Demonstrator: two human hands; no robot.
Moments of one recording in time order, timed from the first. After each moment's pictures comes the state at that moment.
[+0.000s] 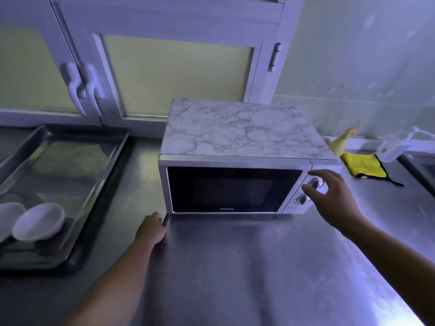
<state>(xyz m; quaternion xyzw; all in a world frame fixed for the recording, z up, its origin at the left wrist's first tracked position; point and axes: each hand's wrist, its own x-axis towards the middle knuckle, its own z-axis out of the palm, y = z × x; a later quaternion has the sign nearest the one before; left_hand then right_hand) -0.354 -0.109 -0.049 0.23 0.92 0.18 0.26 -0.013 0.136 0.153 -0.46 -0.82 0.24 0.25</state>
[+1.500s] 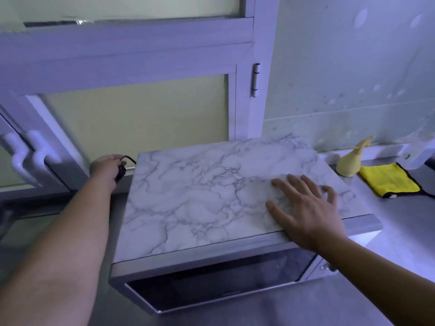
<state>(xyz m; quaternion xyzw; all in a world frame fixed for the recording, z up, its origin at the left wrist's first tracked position) -0.589 0.109 0.143 0.04 0.76 0.63 0.18 -0.131 0.228 0.156 -0.45 -0.89 0.05 0.08</state>
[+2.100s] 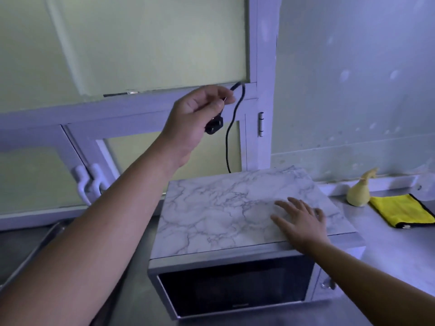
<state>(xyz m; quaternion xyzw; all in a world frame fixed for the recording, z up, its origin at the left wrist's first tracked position) -0.334 0.096 0.392 0.56 0.53 0.62 0.14 -0.128 0.234 0.157 -0.45 -0.87 0.17 0.13</state>
